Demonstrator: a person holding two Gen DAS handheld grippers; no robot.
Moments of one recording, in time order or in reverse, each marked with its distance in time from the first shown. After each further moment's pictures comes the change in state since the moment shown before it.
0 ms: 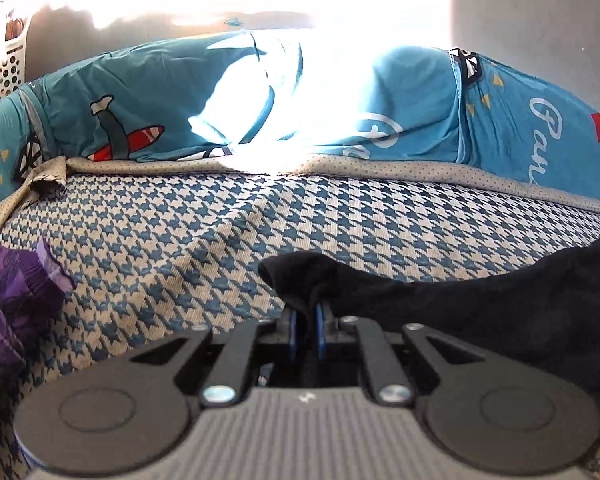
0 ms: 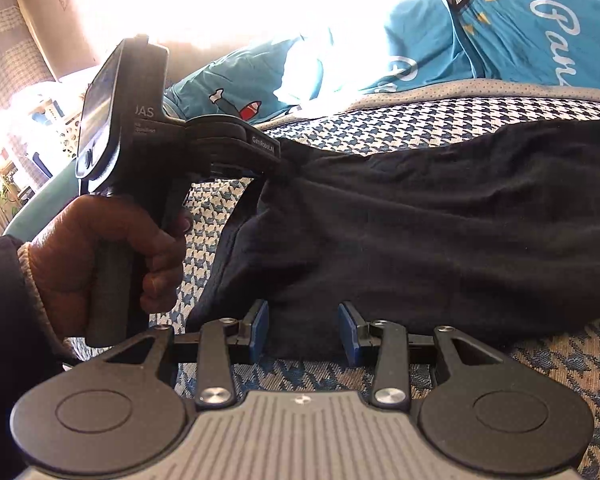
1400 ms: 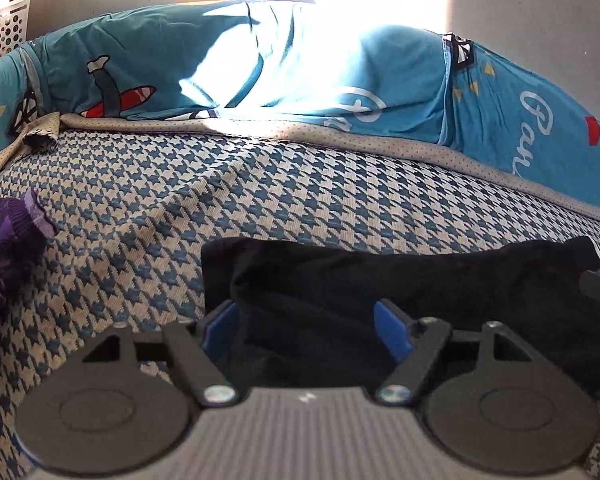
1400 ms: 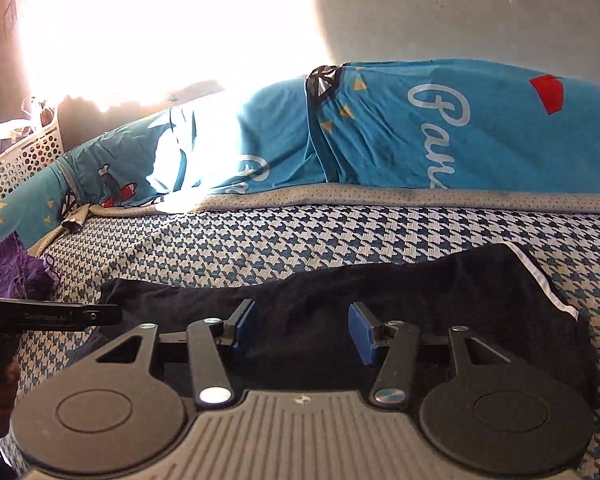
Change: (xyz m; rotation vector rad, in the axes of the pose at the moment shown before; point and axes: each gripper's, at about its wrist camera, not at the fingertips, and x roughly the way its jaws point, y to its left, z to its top) left arm -0.019 -0.017 -0.009 -0.102 0.094 -0.065; right arm -0.023 -0.128 0.085 -0.075 -0.145 -0.253
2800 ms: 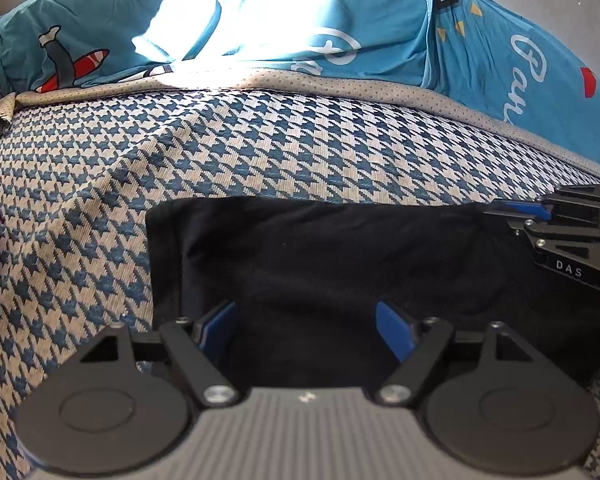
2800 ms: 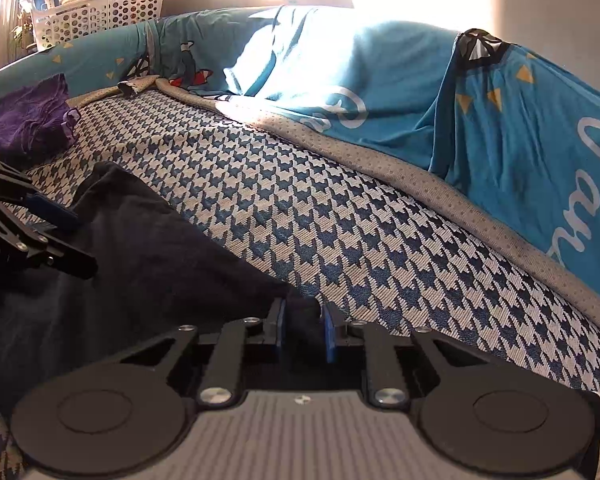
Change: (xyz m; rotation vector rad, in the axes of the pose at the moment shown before) left arm 0.038 -0.016 -0.003 0.060 0.145 -0.044; right arm 0.117 -0.006 0.015 -0.452 0.135 0.183
